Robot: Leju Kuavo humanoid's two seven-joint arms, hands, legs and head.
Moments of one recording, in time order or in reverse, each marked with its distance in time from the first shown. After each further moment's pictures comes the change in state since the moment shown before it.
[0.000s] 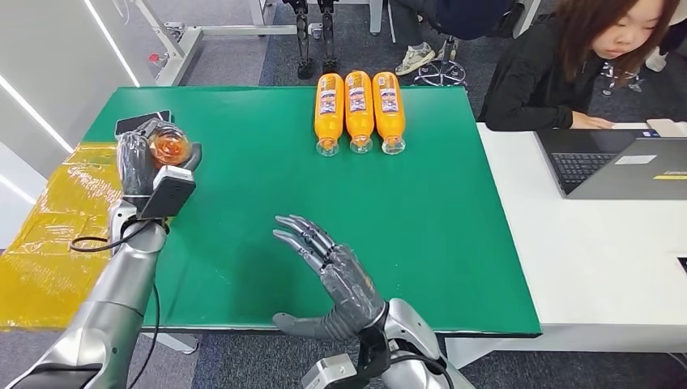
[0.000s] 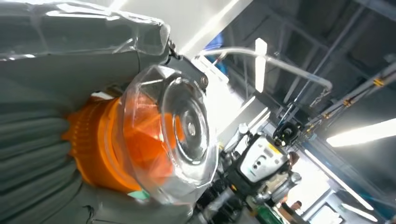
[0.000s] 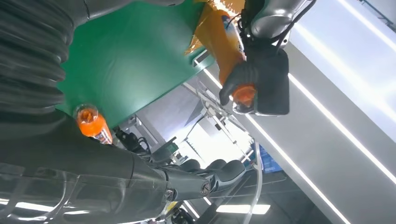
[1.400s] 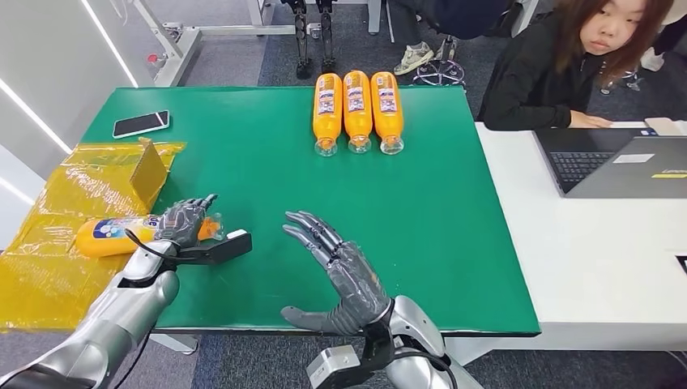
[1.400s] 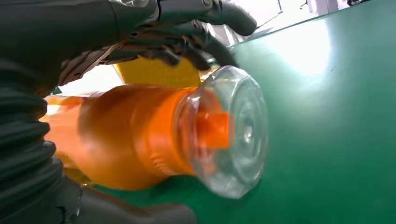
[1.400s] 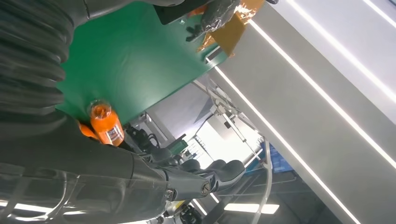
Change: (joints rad) left arm 0.026 0.125 -0.344 0.305 -0.535 -0.189 0.565; right arm -0.011 -0.025 0.000 0.012 -0.005 -0.018 0.025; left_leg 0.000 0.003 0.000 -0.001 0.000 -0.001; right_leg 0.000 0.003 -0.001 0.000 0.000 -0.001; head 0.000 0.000
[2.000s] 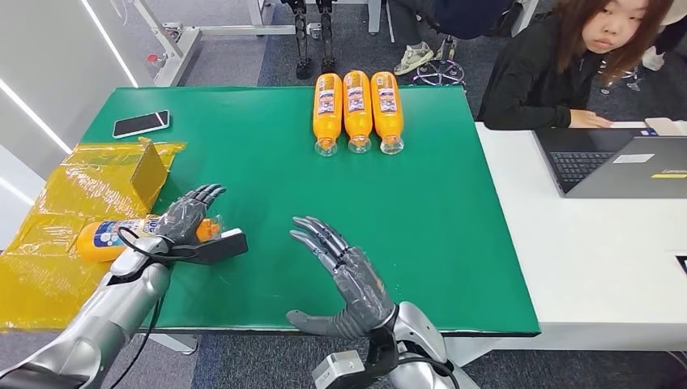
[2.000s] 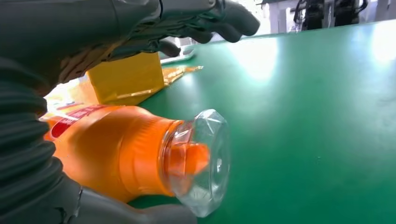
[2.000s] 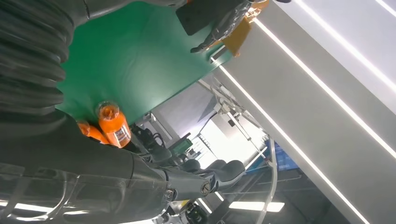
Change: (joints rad) left arm -0.013 0.014 0.064 -0.005 0.149 -0.051 -0.322; right arm 0.028 -0.012 -0.010 0.006 0.000 -0.029 -0.019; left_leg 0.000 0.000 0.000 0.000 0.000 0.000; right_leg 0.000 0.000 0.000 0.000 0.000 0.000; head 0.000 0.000
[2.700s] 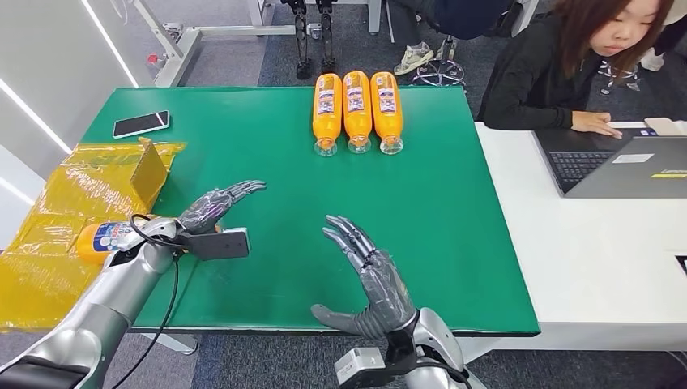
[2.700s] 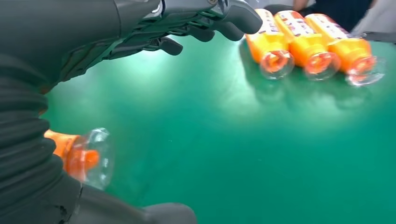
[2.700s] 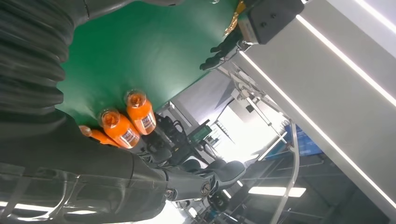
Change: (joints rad) left arm -0.024 -0.016 0.013 -0.168 0.176 -0.419 -0.335; right arm 0.047 -0.047 -0.049 -0.009 -0.014 -0.075 -0.005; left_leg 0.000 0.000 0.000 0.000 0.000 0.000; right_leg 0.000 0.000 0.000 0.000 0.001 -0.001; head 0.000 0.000
